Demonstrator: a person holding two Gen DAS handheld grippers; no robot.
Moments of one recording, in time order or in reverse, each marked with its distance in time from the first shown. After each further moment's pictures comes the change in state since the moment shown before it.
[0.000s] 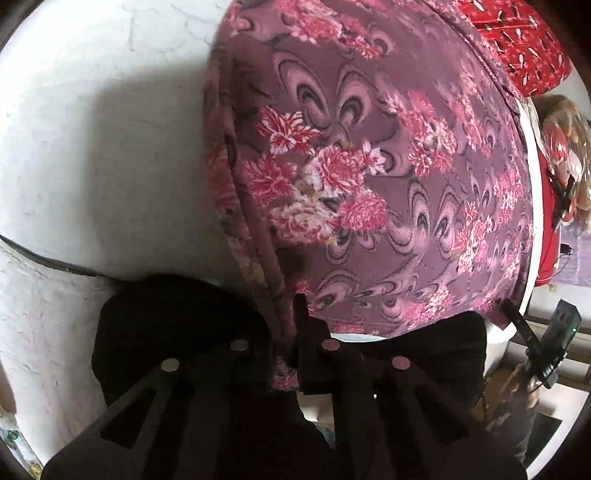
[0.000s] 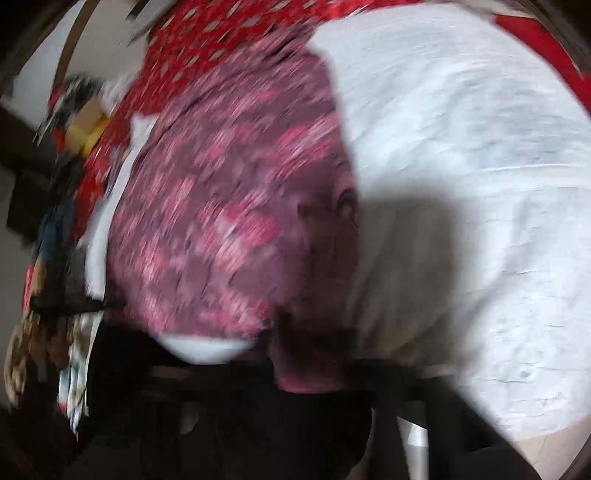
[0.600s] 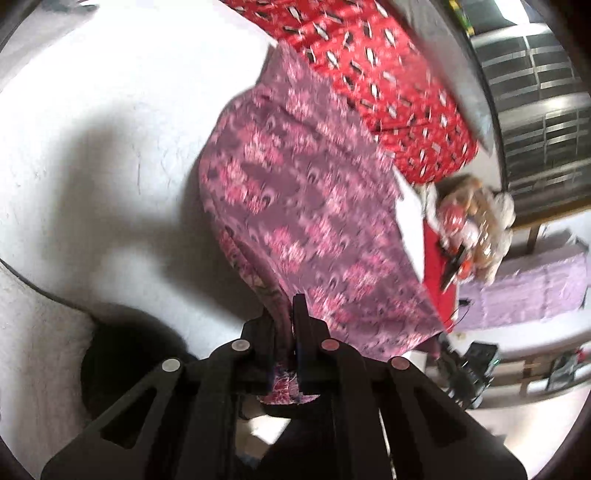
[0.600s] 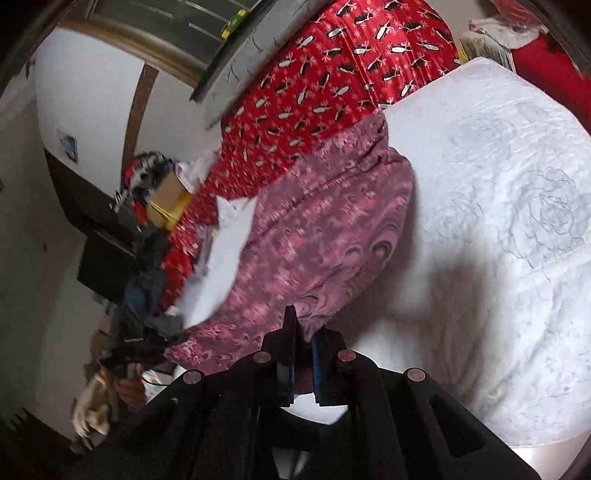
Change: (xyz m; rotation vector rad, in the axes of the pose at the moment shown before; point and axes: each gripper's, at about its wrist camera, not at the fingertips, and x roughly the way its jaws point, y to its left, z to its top) left arm -0.122 0.029 0.029 -0.091 -0.268 -0.440; right arm -0.087 0.045 0.039 0.102 -0.310 0.334
